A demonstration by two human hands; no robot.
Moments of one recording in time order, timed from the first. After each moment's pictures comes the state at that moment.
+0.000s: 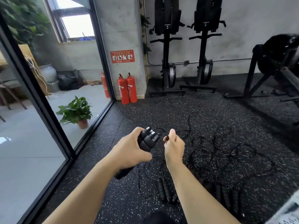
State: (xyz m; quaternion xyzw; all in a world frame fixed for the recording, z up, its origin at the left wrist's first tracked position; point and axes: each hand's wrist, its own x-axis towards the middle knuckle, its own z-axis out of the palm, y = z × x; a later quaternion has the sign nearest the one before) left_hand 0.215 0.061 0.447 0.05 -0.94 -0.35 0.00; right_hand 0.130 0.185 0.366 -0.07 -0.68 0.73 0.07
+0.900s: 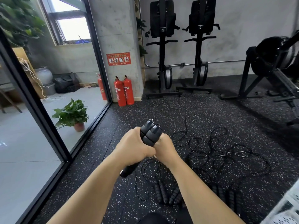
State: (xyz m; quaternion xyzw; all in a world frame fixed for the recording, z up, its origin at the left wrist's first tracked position) left_hand 0.205 0.093 0.462 0.08 -0.92 -0.39 0.04; right_hand 0.136 0.200 0.397 0.17 -0.80 0.57 -0.05
